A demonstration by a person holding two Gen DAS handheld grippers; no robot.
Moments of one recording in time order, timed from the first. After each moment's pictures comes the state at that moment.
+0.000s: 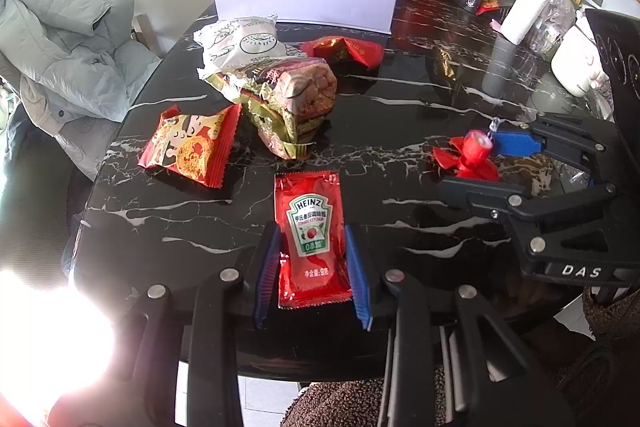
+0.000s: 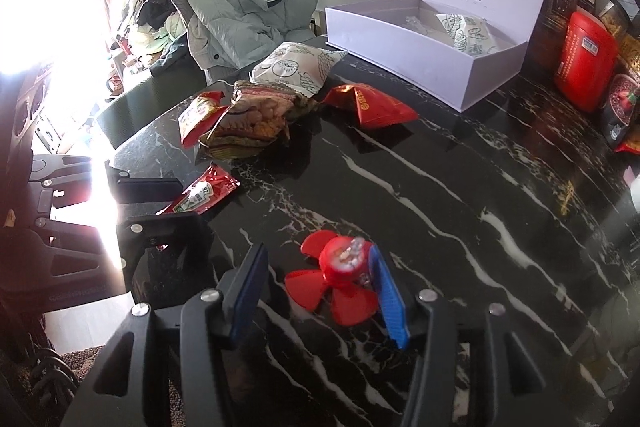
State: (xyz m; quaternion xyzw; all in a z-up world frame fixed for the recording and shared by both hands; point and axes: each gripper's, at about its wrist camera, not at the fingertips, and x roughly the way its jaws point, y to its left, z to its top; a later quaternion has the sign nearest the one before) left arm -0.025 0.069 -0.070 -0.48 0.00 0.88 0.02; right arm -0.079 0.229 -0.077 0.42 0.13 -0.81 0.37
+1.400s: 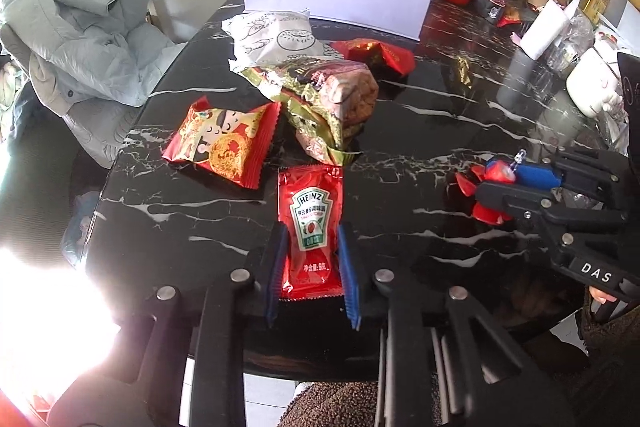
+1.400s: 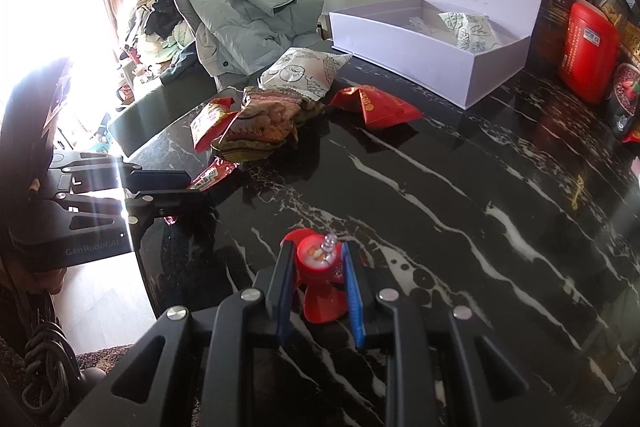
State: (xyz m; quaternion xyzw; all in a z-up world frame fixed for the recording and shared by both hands) left arm -0.029 0.046 -0.066 -0.49 -0.03 0.87 0.00; right arm -0.076 0.235 -0.073 0.42 0.11 -0.81 0.39
